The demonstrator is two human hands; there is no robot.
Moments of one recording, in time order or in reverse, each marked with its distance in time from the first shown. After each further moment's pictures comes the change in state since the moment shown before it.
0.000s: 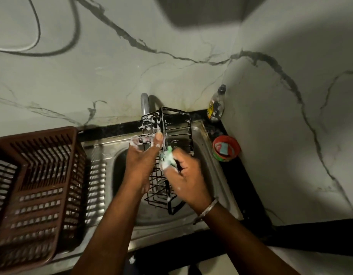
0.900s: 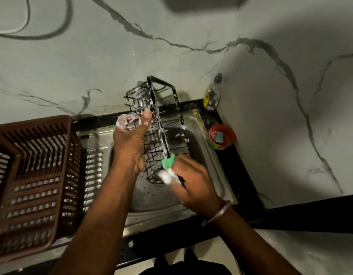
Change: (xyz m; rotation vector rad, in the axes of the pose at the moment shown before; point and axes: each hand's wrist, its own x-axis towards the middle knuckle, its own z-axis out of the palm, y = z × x) left_hand 0.000 0.027 -0.004 -0.270 0.048 -0.054; right_hand -0.046 -0.017 -0.020 -0.306 -0.118 -0.288
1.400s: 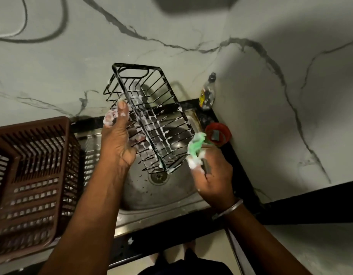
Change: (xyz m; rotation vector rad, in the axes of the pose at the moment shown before) left_hand -0.005 0.019 -0.013 -0.067 0.013 -0.047; right_hand -0.027 0.016 -0.035 -0.211 0.279 0.098
